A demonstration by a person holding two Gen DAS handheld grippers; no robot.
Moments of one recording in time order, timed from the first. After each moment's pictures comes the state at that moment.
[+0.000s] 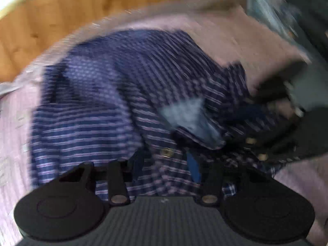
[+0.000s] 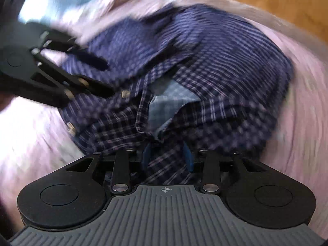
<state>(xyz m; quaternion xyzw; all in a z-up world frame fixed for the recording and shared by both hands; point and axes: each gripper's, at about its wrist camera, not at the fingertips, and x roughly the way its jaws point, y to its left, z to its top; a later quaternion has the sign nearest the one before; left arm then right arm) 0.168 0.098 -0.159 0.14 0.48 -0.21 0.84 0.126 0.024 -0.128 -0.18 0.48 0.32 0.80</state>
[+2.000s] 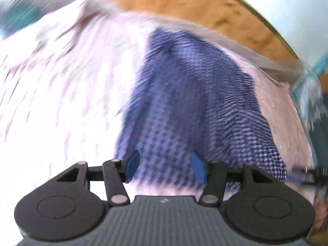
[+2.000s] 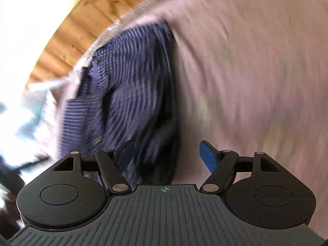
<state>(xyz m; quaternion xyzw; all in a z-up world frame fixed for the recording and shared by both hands) 0.110 0.297 -0.139 -0.20 0.50 -0.07 0.84 0.026 -0.125 -0.118 0.30 0.50 0.09 0.81</state>
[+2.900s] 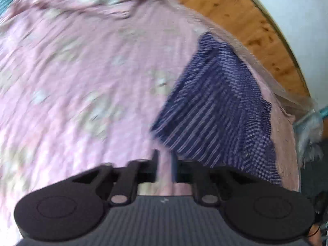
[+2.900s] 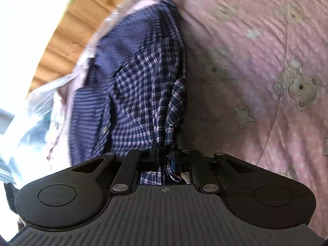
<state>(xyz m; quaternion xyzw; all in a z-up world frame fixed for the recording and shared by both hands) 0.098 0.335 -0.159 -0.27 0.50 -0.03 0.82 0.008 -0.087 -0.136 0.32 0.50 0.07 0.80</state>
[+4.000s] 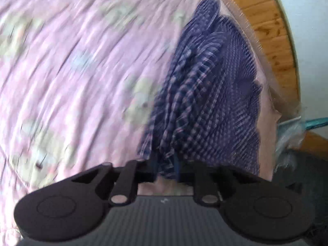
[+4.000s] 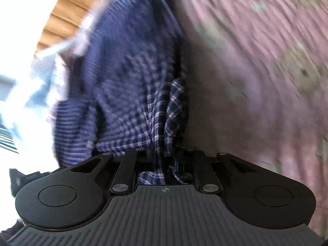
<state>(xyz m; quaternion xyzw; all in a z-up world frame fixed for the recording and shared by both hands) 0.008 0.324 -0.205 -0.42 0.53 -0.05 0.73 0.001 -0.100 -0.154 0.27 0.58 0.14 0.76</state>
